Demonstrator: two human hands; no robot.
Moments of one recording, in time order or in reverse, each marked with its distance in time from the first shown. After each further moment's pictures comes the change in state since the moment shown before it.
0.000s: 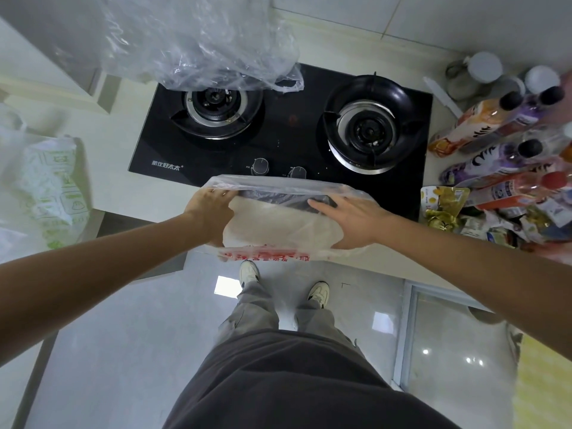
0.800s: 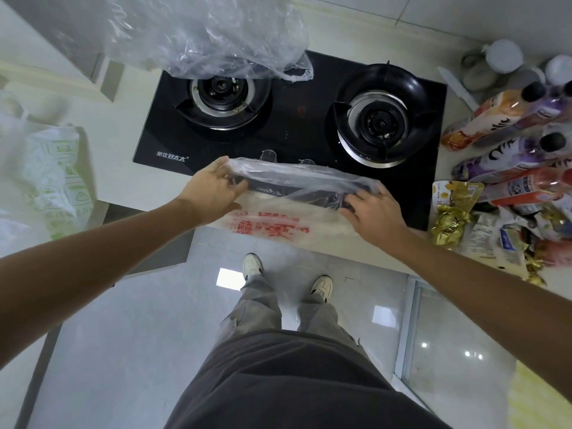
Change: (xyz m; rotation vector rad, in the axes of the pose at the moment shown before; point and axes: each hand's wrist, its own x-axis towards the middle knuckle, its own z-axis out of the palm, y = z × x) left_hand 0.026 -0.032 0.033 0.089 0.326 0.072; right_hand -0.002 -0.003 0.041 0.035 0.496 0.248
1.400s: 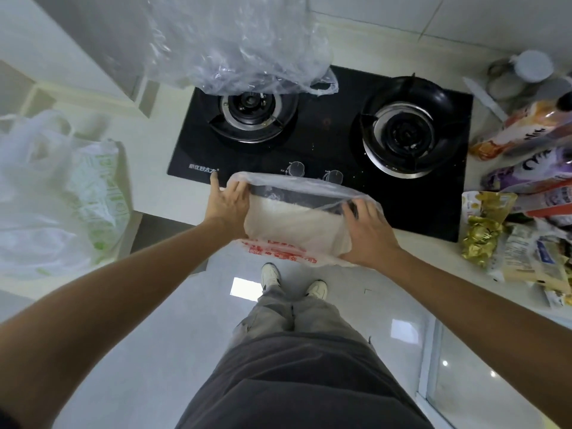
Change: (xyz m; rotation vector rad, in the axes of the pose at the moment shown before) left_hand -0.014 0.007 0.021 -0.075 -0.286 -0.356; right_hand 0.013 -0.075 0.002 0.086 -0.187 0.078
